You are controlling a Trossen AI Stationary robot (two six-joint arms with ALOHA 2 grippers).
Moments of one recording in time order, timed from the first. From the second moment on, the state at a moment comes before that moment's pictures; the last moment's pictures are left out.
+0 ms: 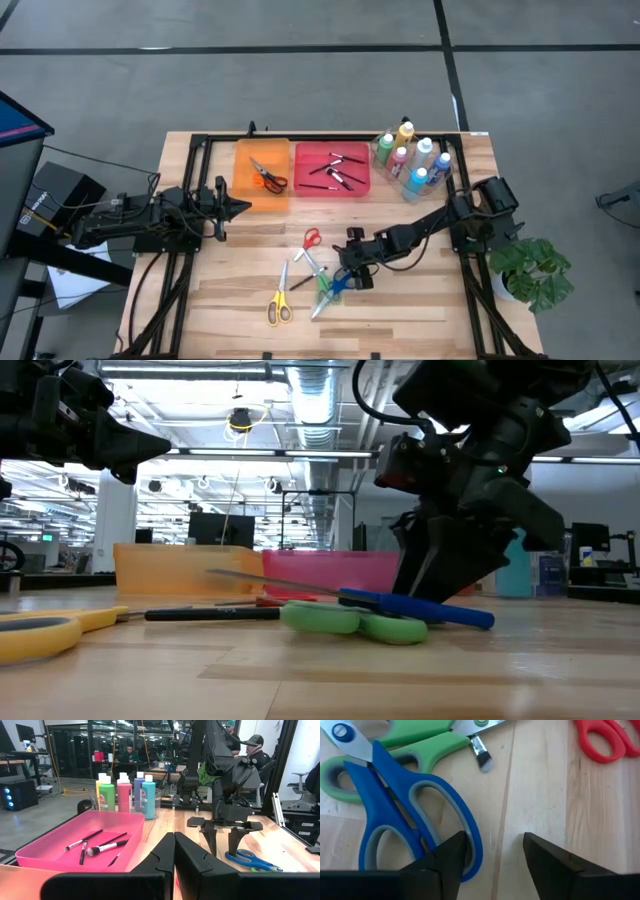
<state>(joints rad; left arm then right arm) 0.15 0.00 0.01 0.02 -0.01 -0.03 0.29 1.86 0.89 -0.06 0.12 0.10</state>
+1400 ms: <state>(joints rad) 0.15 0.00 0.01 0.03 -0.01 -0.03 0.42 1.52 0.90 0.54 0.00 -0.22</state>
